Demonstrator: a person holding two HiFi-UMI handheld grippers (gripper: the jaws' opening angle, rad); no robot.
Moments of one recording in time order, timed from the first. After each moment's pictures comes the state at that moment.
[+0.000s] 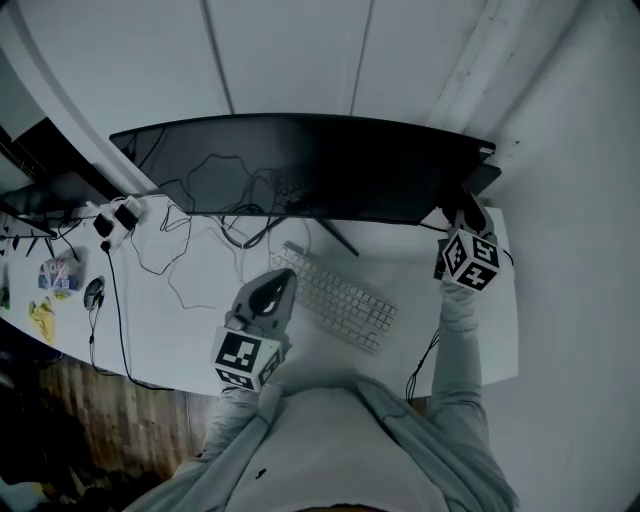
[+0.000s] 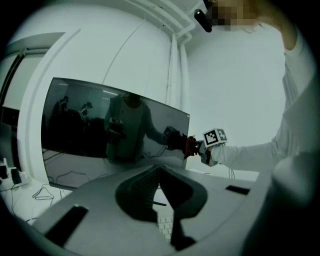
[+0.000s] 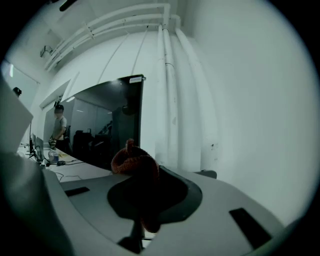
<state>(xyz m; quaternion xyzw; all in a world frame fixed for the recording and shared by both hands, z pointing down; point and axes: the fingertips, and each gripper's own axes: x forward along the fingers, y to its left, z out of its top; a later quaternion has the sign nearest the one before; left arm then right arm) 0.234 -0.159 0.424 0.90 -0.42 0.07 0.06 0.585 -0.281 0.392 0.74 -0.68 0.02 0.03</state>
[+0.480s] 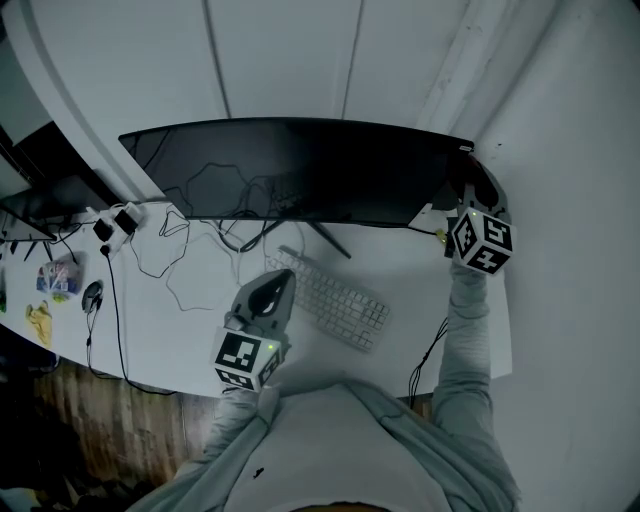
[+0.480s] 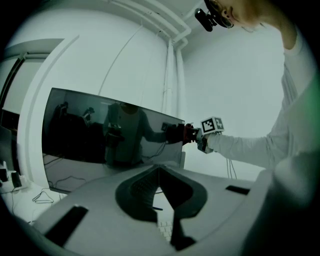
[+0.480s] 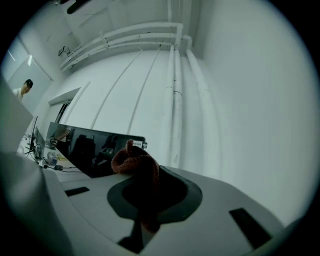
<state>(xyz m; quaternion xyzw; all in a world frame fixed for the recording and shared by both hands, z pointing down) 0.240 -0.139 0.405 0.91 -0.41 0.05 0.04 0.582 -0.269 0.283 0.73 -0.68 -0.09 0.01</state>
